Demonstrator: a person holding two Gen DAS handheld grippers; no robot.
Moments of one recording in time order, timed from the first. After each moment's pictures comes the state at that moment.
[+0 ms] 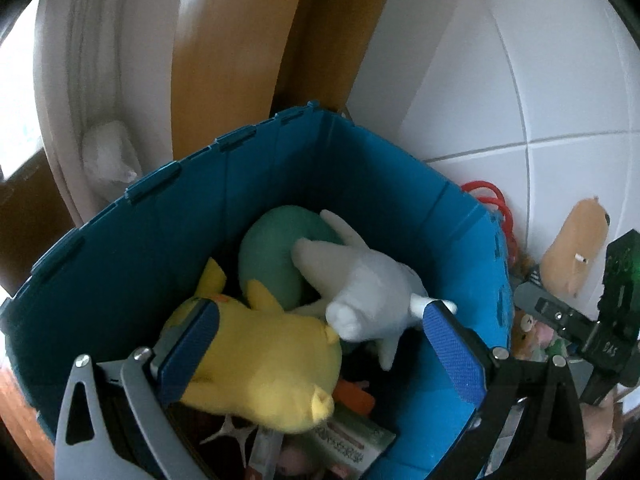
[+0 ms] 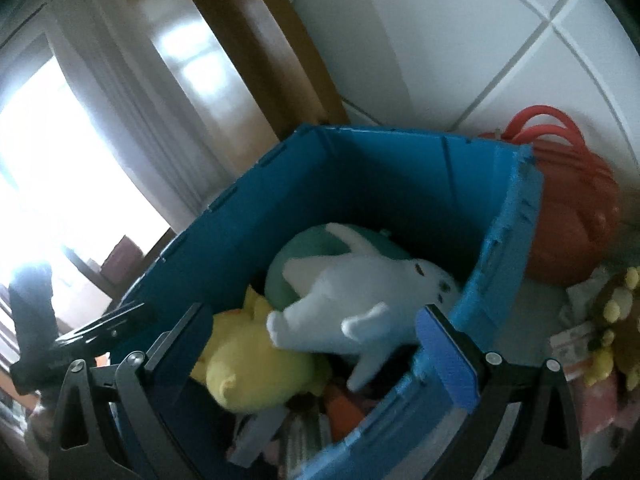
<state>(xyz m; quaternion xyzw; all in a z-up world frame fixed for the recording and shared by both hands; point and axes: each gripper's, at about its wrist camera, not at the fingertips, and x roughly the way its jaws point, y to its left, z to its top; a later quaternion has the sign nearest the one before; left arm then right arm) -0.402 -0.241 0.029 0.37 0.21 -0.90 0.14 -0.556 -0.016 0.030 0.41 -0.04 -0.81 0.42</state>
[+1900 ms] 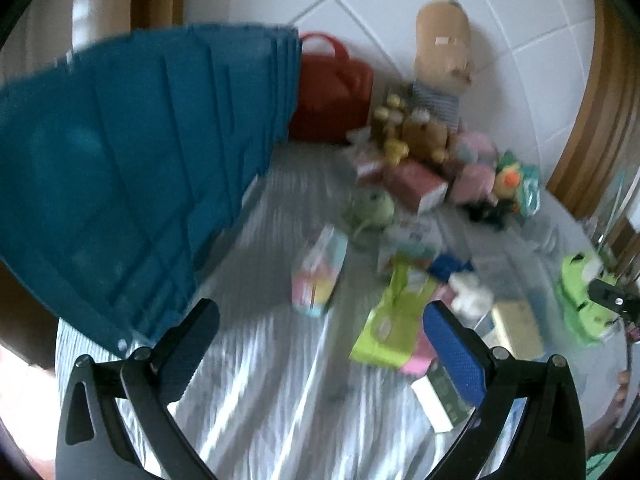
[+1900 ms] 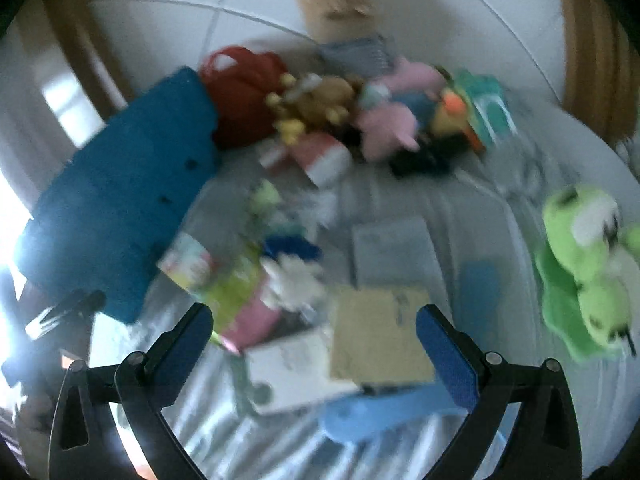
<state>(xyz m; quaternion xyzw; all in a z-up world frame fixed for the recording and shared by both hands) -0.241 0.082 -0.141 0.40 0.06 -0.91 0.02 -0.282 0.408 -0.138 0.44 -0.09 -0.88 0.14</state>
